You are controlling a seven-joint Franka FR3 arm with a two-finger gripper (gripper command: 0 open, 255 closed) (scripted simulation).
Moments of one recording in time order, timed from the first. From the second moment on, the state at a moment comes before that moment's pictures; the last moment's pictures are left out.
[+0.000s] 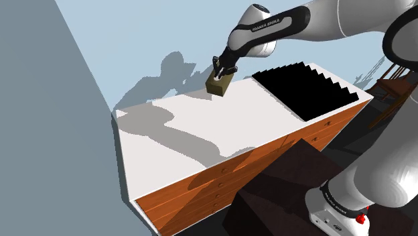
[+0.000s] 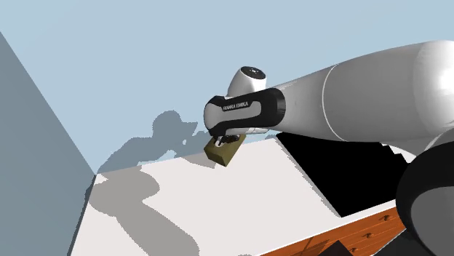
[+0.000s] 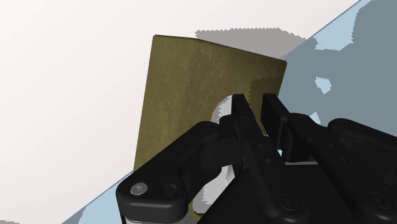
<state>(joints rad) -0.02 0.21 0.04 -1.97 0.26 2.54 0.57</state>
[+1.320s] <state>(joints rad) -0.02 0.12 0.03 -1.81 0.20 2.30 0.63</state>
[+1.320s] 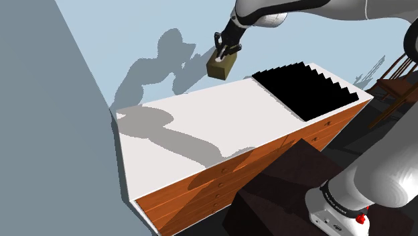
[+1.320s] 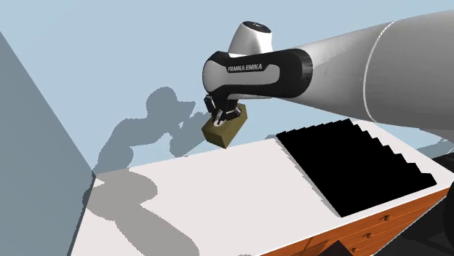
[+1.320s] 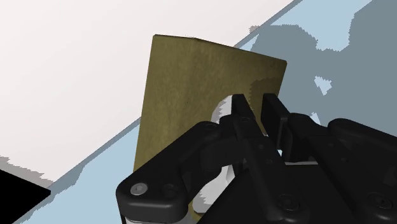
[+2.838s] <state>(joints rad) -0.08 -0.16 -0.03 -1.94 0.22 2.13 0.54</state>
